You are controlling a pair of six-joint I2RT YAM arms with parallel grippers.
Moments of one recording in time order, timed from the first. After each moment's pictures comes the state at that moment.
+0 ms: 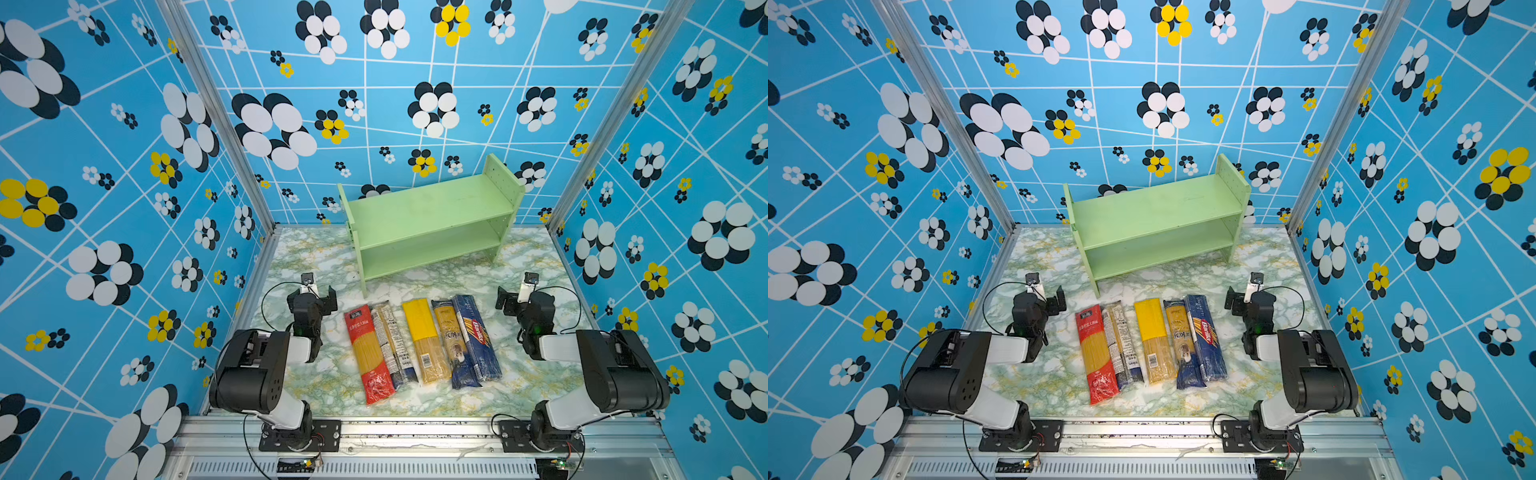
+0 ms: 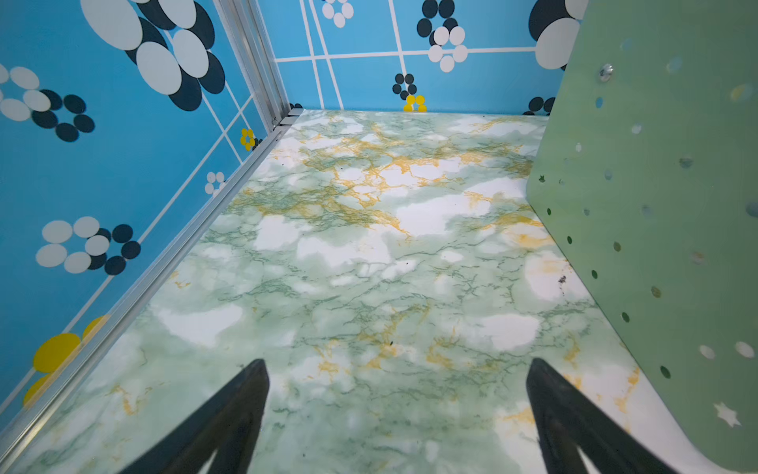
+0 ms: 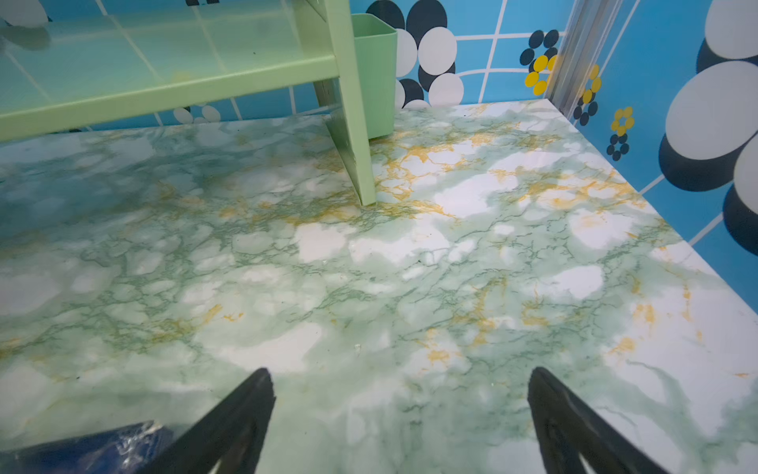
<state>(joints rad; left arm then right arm) -0.05 1.54 0.36 0.86 -0.20 -0.03 0.00 1.55 0.37 0.81 0.09 0.04</state>
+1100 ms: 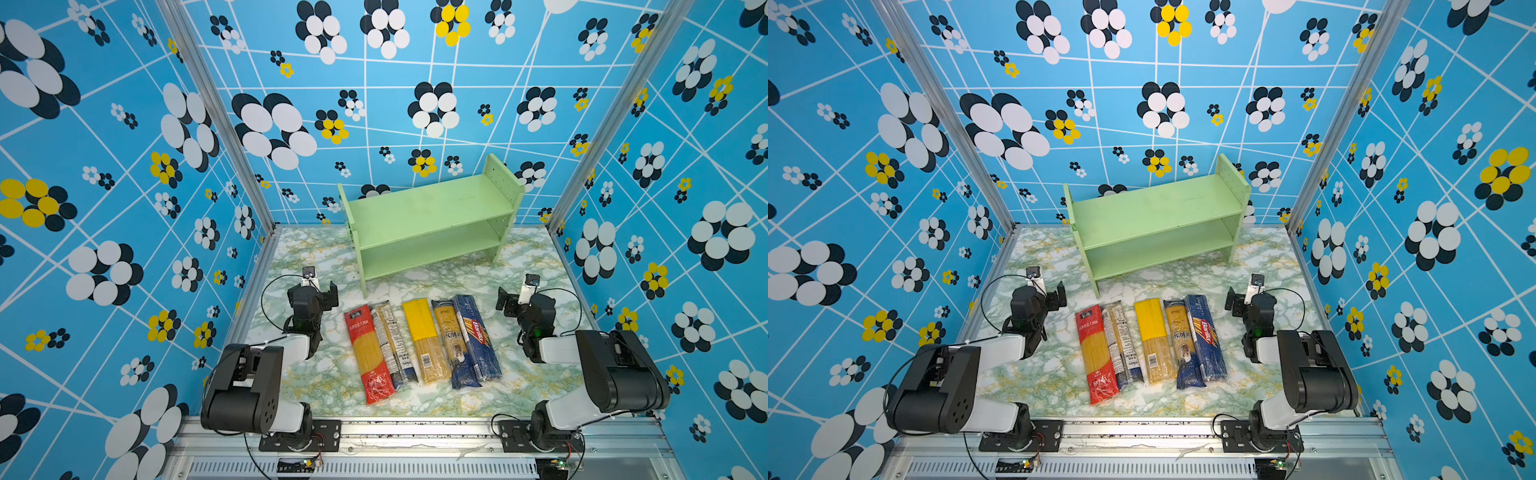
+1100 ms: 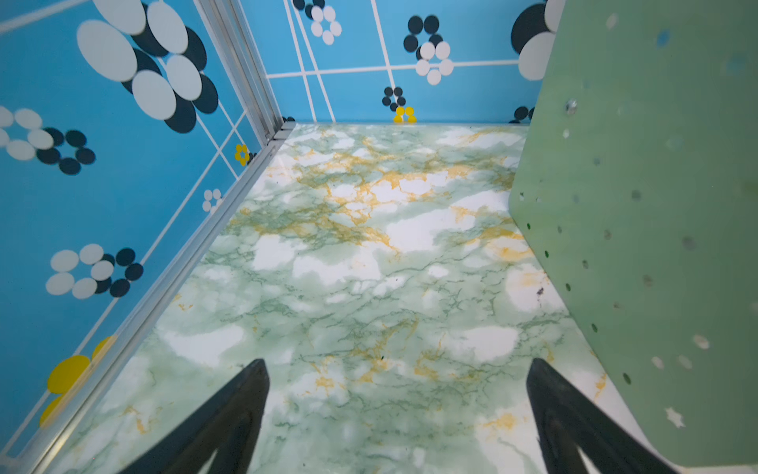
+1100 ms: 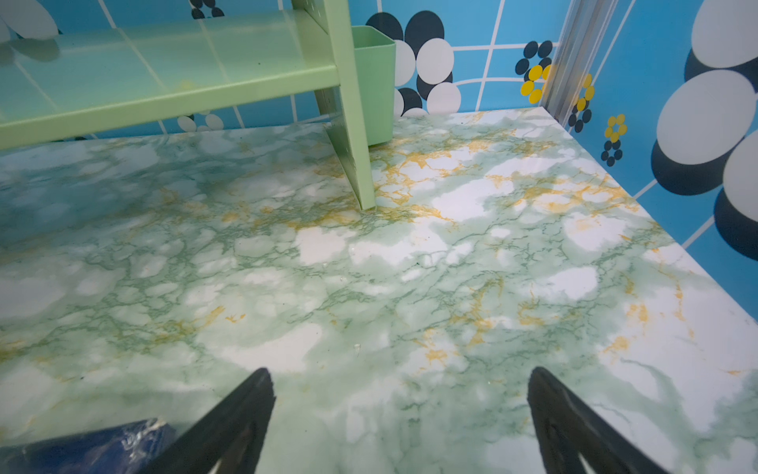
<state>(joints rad) -0.08 1.38 0.43 0.64 -0.19 -0.01 0.00 1.55 0.33 0.87 0.09 0.04</state>
